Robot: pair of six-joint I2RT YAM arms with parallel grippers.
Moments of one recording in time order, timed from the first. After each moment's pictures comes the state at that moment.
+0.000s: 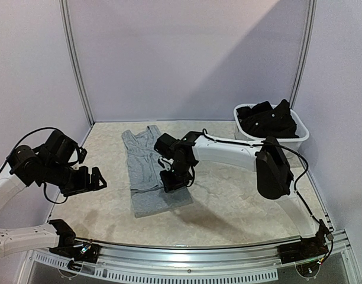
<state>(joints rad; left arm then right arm) -0.56 0.80 0.90 -1.15 -0.02 -0.70 1.00 2.46 2.17 -0.99 -0.12 0.49</state>
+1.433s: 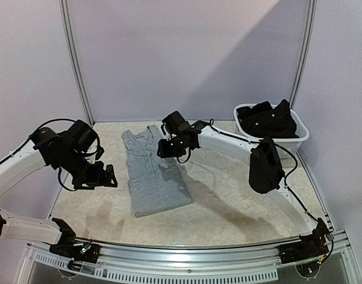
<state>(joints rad) -0.56 1.07 1.01 -1.17 0.07 -0.62 0.86 2.63 2.46 -0.68 -0.04 0.54</state>
